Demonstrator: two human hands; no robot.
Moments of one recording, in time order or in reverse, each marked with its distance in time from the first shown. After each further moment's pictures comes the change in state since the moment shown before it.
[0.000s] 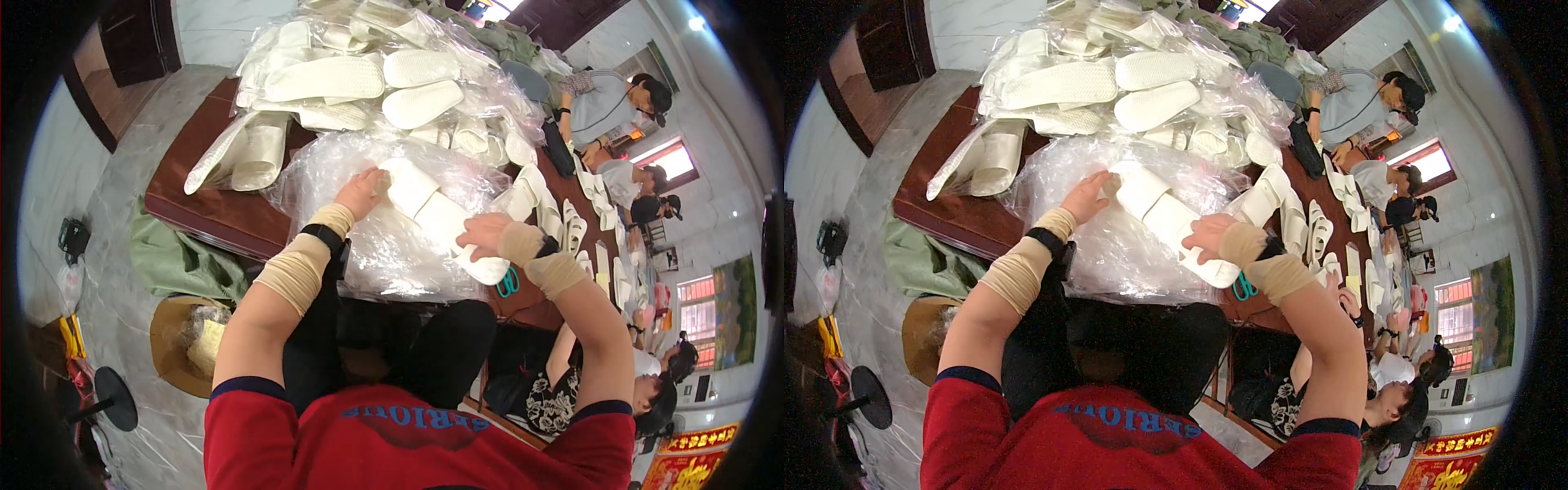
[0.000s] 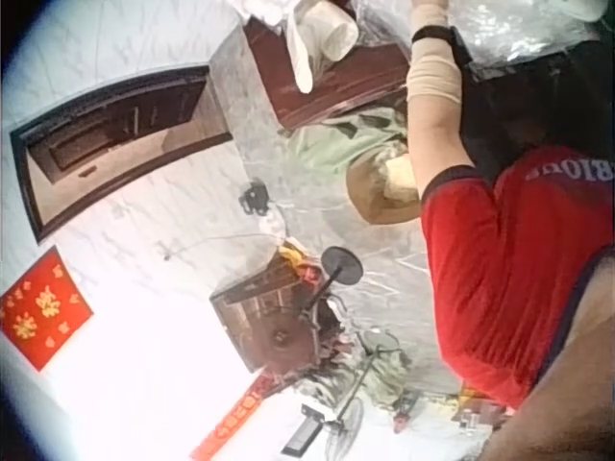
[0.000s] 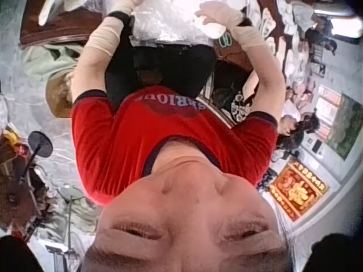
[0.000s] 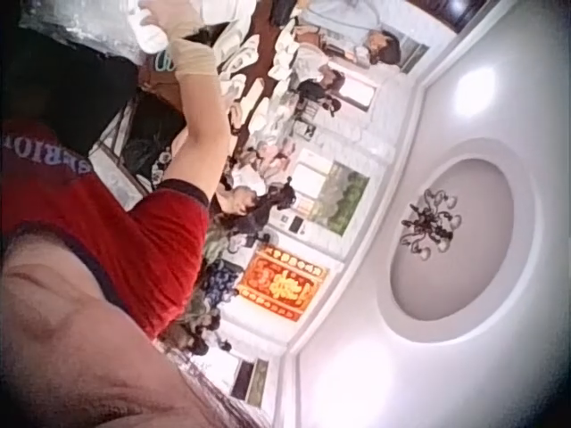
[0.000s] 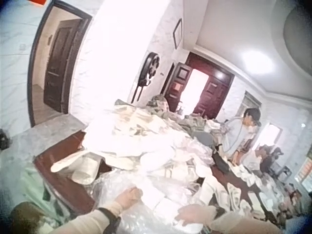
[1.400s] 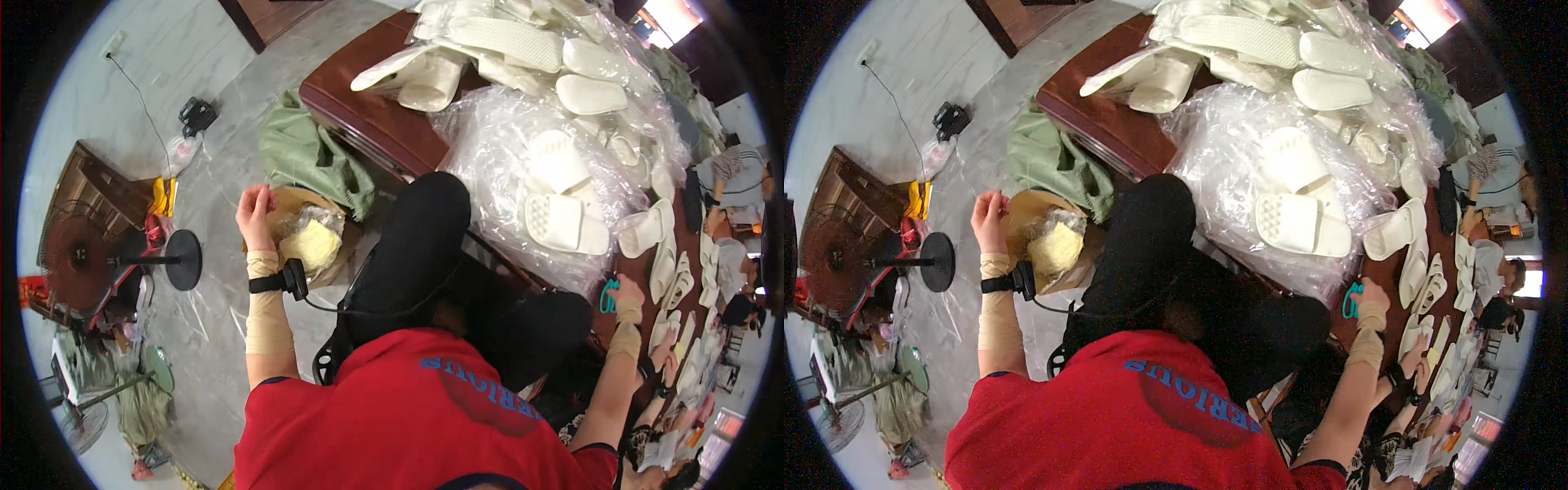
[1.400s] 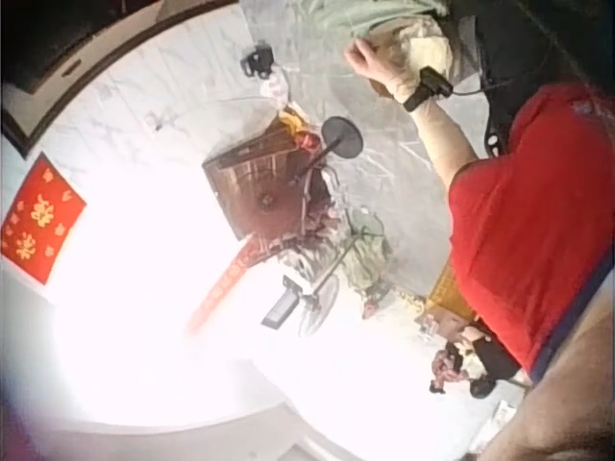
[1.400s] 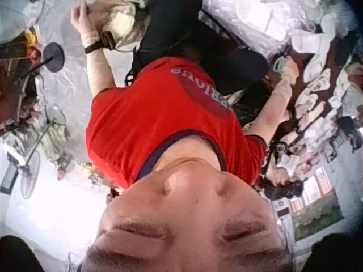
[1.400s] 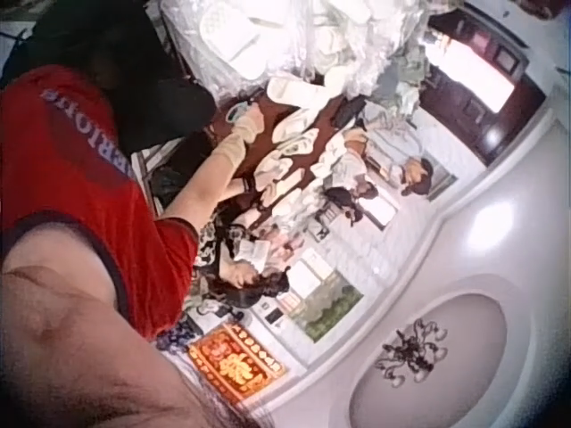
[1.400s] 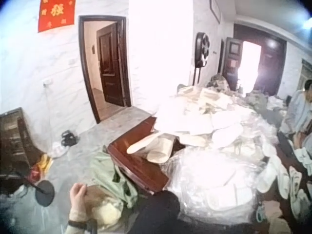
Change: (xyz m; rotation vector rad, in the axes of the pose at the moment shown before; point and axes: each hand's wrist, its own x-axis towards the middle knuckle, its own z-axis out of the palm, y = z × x) left_hand -0.404 -0.021 -0.196 -0.448 1.184 -0.530; right_hand -0.081 0.037 0.186 0.079 0.052 0.950
